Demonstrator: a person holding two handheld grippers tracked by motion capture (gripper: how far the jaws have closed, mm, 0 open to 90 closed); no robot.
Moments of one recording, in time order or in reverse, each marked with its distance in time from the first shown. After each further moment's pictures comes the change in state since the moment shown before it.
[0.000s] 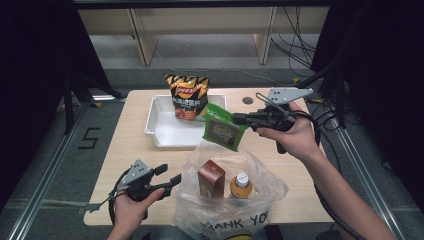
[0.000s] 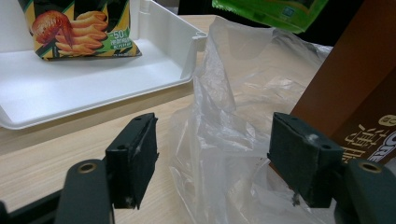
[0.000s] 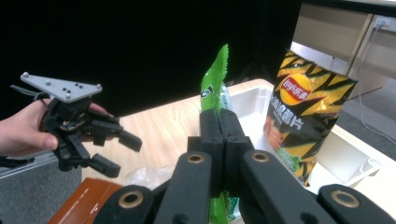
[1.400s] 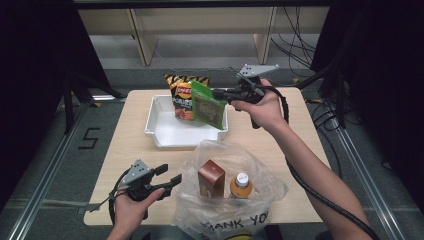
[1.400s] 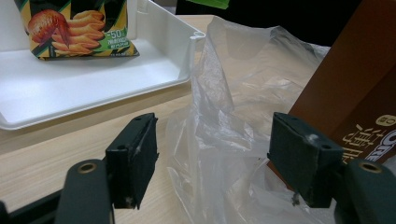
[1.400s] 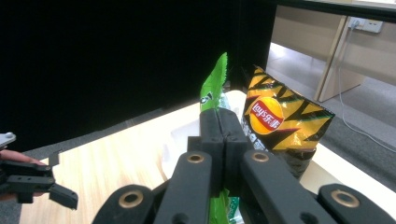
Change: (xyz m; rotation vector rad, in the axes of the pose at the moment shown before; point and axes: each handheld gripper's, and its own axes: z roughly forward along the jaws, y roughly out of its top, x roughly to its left) left arm 0.001 0.000 0.001 -0.001 -0.012 -0.005; right arm -0.049 0.028 0.074 0.006 -0.076 0.060
